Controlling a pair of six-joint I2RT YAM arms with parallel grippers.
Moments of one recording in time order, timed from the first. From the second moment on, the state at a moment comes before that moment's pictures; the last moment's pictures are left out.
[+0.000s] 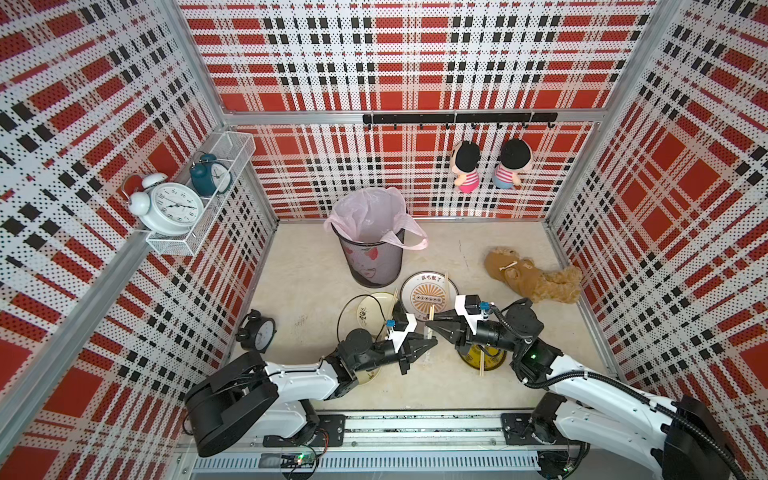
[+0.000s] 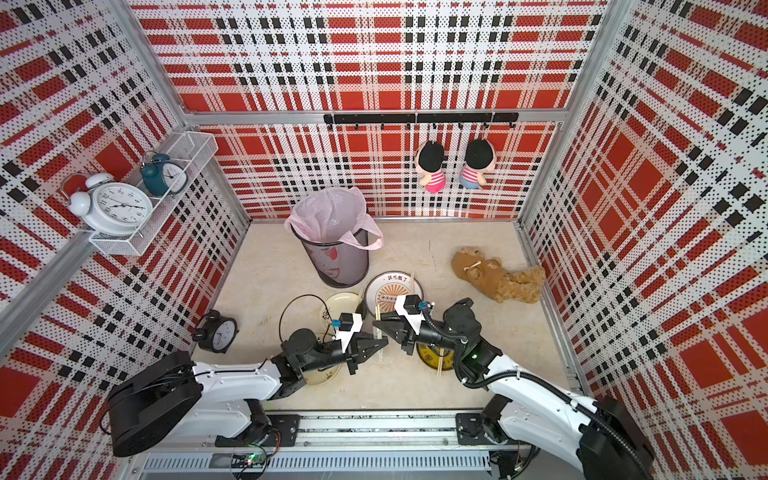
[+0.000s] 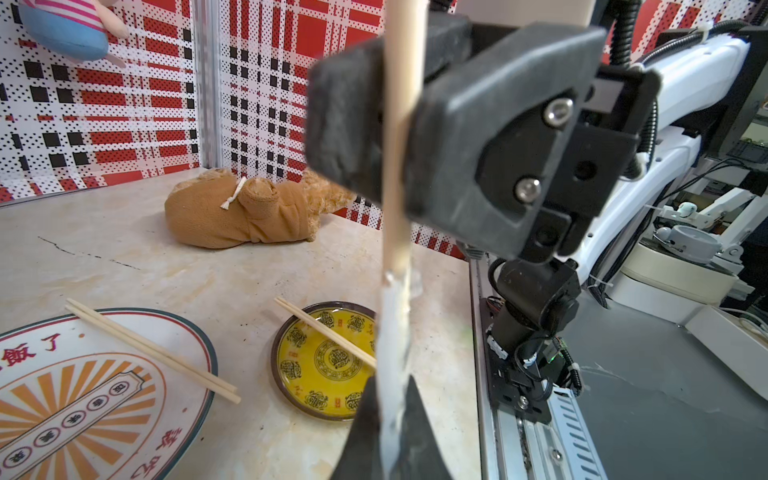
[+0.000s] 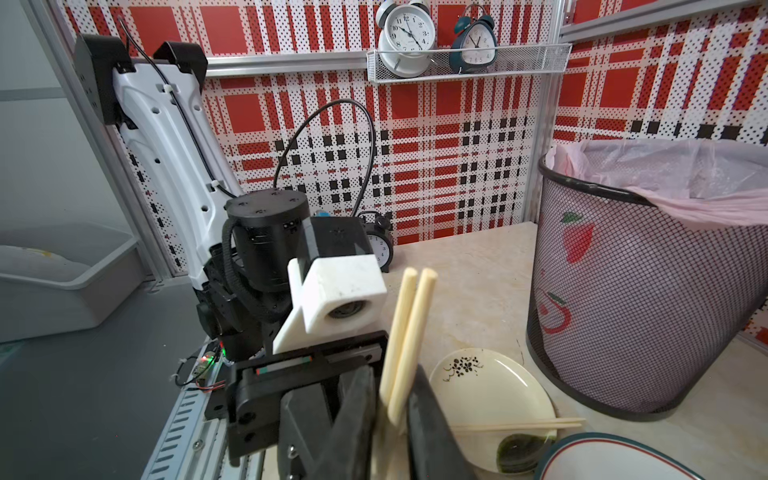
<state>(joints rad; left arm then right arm) -0.92 1.30 0.27 1.05 0.41 -0.24 0.75 0.96 0.45 0.57 -0.59 0.05</state>
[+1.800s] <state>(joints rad) -0.92 1.44 0.22 1.28 0.41 -0.24 0.74 0.94 0.41 0.58 -0.63 0.09</state>
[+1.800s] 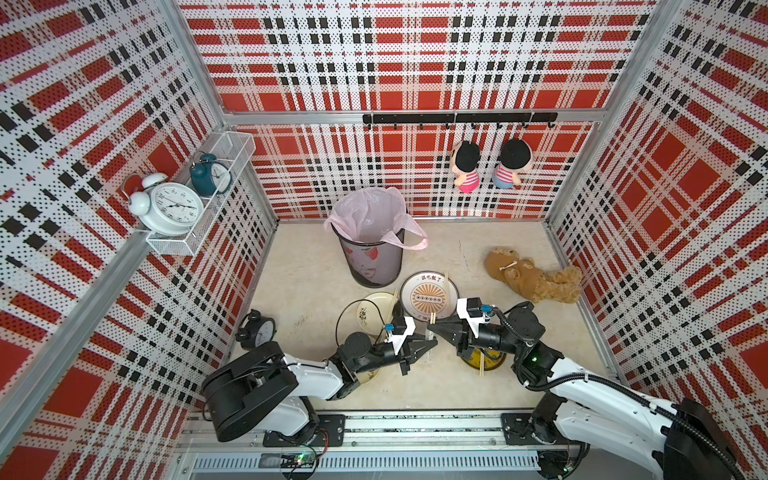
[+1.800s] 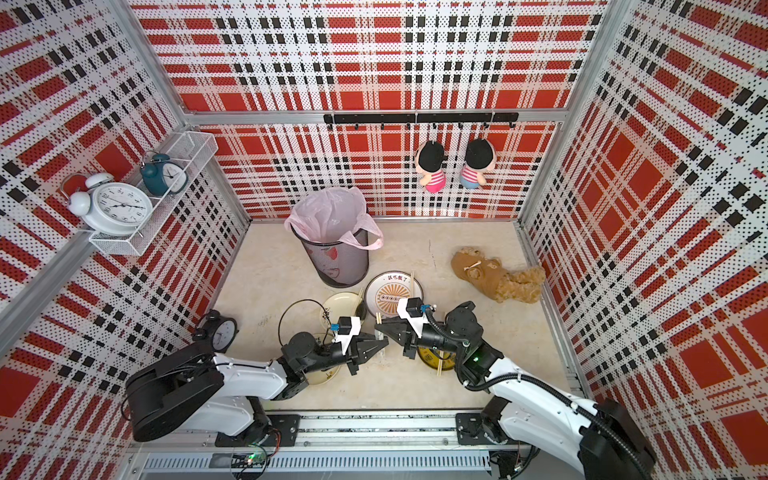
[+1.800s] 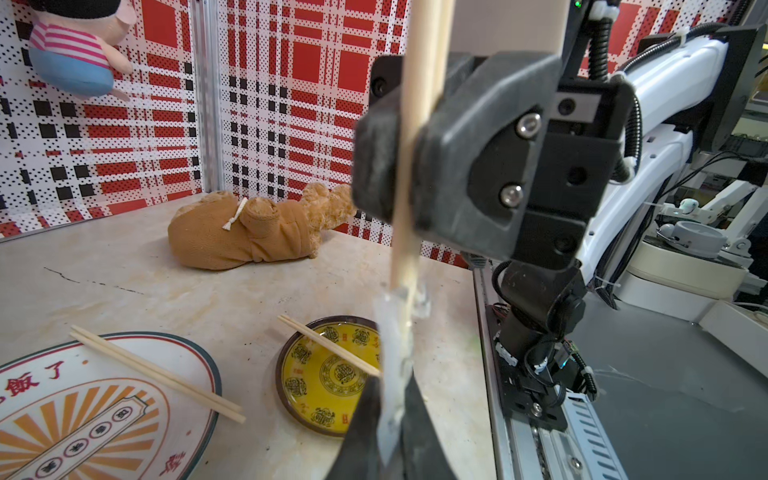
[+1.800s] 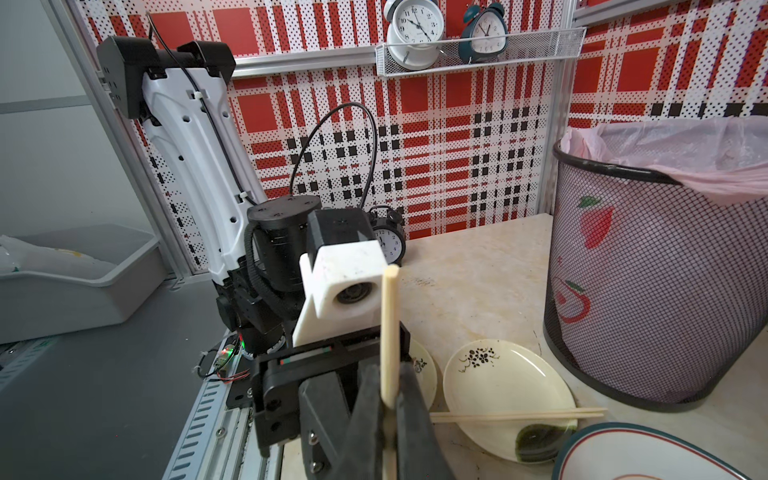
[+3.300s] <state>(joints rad) -0.88 1.36 0.28 1.22 0.48 -0.24 0.74 0.94 0.38 0.66 -0.63 0.11</state>
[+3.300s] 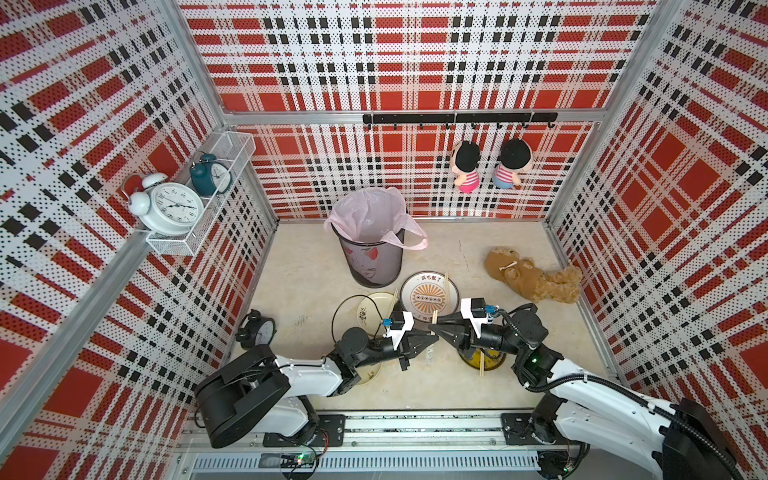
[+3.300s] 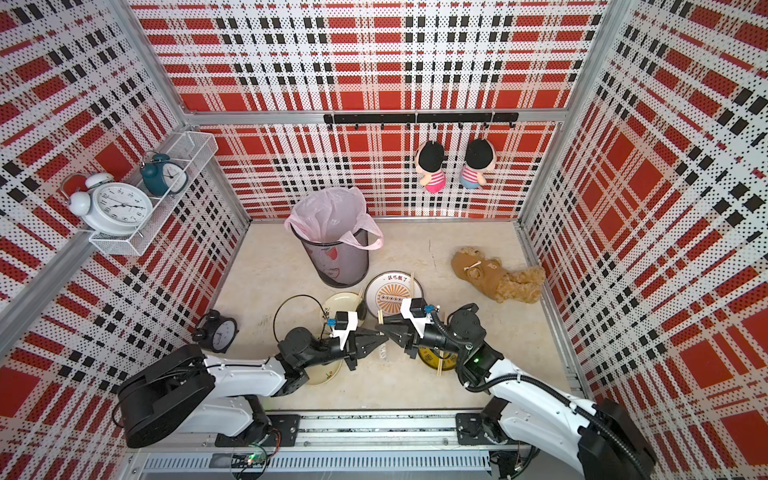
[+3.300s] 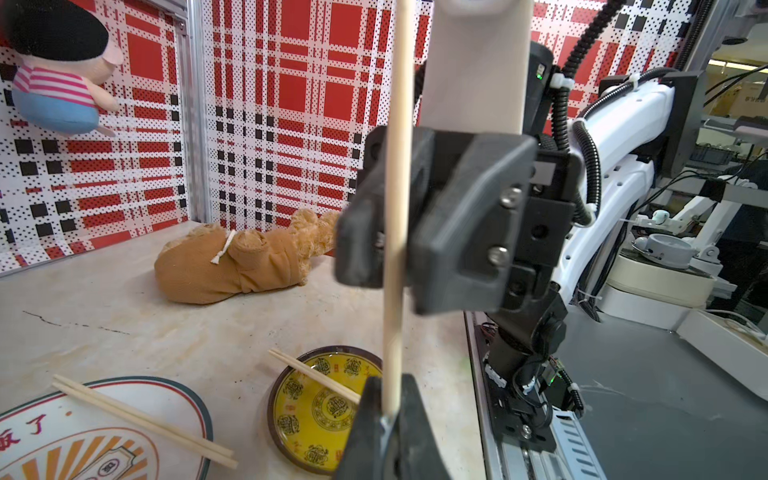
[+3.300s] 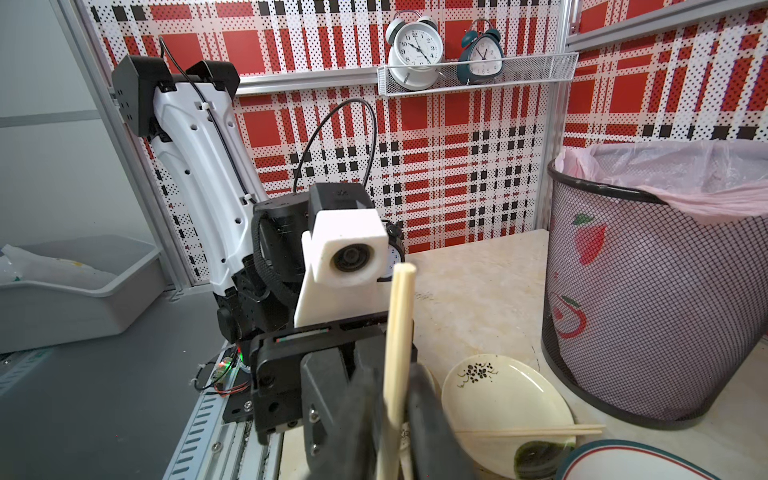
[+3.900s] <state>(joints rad) -0.89 1.33 0.28 1.17 0.47 -0.24 0.74 0.94 0.35 0.61 -0.62 0.09</state>
